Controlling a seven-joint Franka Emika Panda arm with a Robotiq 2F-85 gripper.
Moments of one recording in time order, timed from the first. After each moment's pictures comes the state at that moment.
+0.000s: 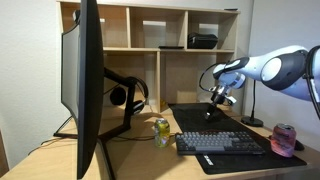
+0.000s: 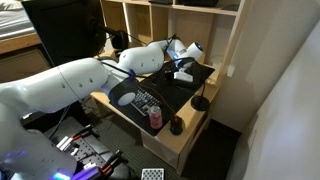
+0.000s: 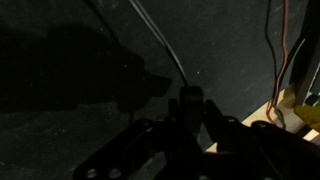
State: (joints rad) arm -0.28 1.45 0.31 -0.43 0.20 1.65 -1.11
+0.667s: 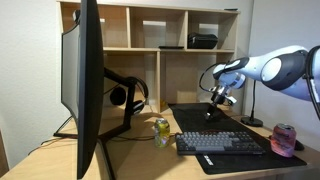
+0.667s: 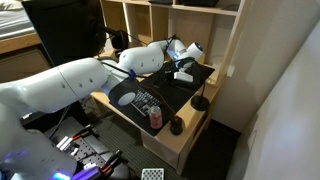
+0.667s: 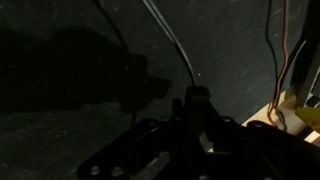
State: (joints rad) arm -0.28 1.45 0.31 -0.43 0.20 1.65 -1.11
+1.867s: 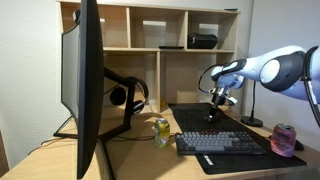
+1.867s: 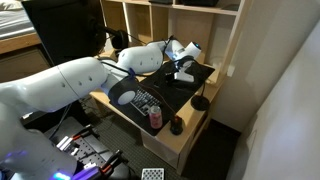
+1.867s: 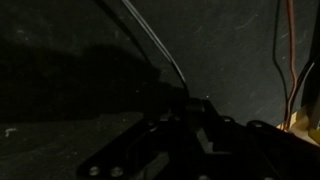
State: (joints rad) arm -0.26 1.45 0.26 -0.43 0.14 1.65 -1.10
